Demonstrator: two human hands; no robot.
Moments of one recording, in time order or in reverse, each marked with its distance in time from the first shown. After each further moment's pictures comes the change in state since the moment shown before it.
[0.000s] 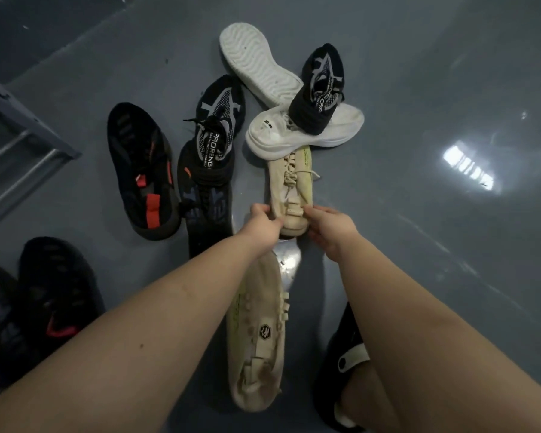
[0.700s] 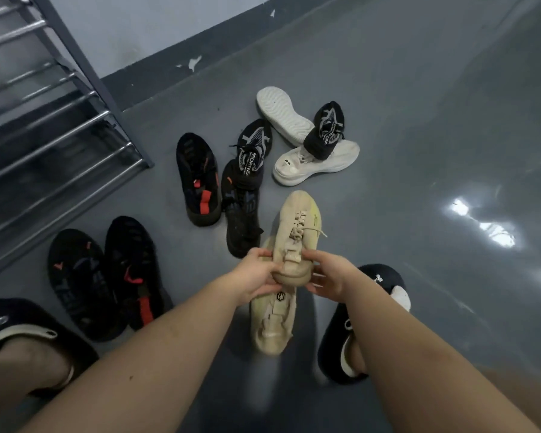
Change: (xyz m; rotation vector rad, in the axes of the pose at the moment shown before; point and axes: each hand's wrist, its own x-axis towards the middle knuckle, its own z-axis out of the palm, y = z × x) left_hand -0.181 -0.049 -0.037 -0.464 -0.189 -0.126; right_hand -0.158 0.052 -0.017 -0.051 -0.211 0.203
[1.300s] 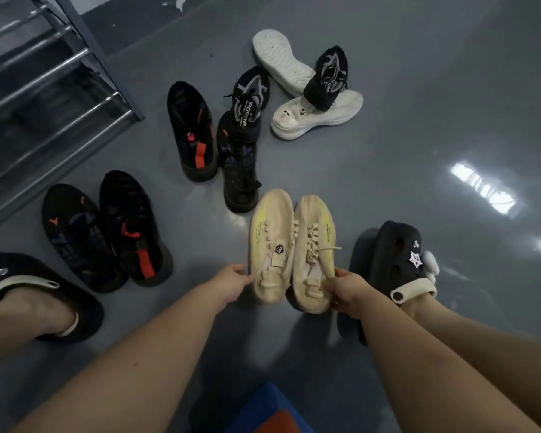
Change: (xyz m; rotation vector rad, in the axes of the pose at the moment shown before) left_hand -0.001 -0.105 -0.037 0.368 0.218 -0.161; right_hand 0.007 0.108 -0.051 -0.195 0.133 0.059
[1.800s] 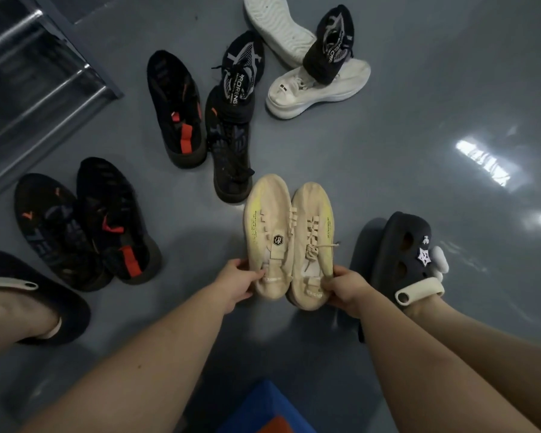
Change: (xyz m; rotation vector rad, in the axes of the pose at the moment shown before) left_hand 0.027 -0.003 0.023 -0.285 -0.040 -0.116; right_hand 0.033 0.014 -0.003 0.062 -0.024 0.050
